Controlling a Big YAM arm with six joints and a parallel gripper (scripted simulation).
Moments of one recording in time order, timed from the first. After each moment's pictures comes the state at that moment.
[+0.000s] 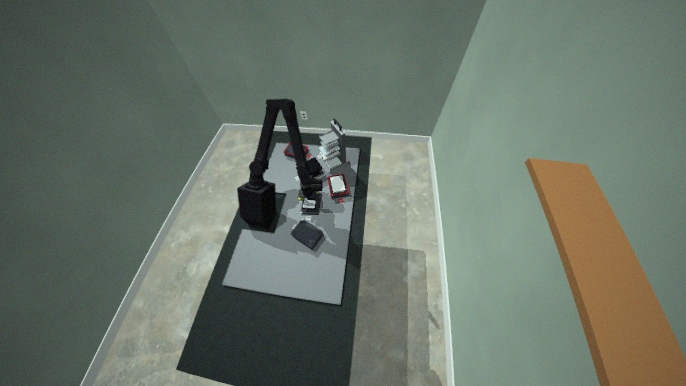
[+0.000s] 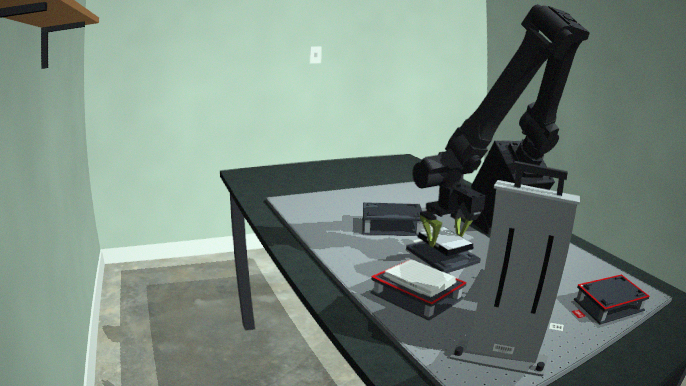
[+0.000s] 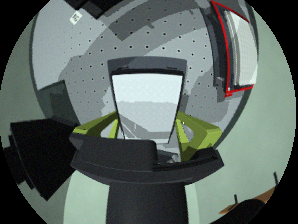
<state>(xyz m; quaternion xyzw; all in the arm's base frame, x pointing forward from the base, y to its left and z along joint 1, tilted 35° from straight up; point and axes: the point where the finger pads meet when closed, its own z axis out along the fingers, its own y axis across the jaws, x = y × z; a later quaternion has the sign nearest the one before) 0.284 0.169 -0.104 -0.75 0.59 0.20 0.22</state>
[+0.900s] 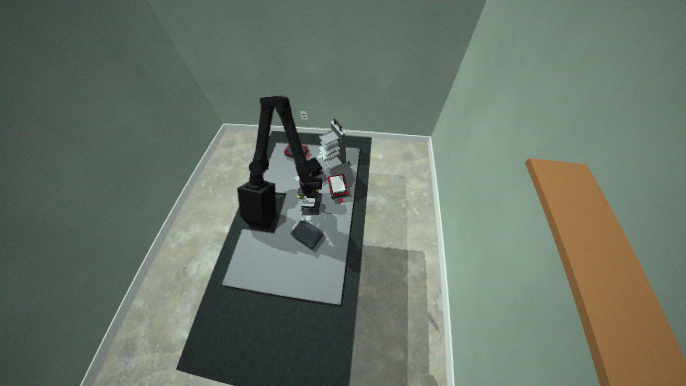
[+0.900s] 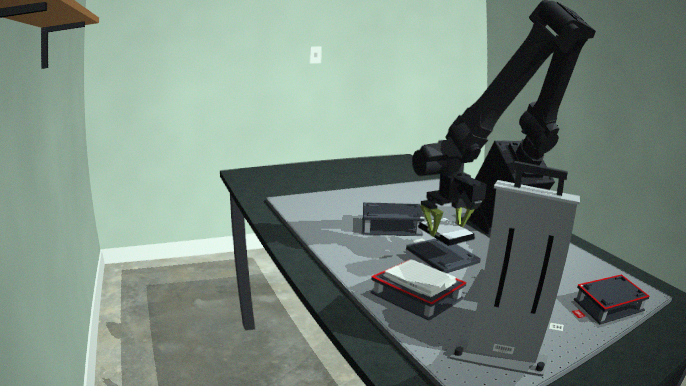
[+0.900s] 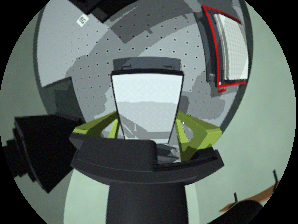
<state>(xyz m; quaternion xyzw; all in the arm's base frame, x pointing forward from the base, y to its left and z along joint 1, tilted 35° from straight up) 0.286 0.154 -0.083 -0.75 0.59 0.20 0.22</state>
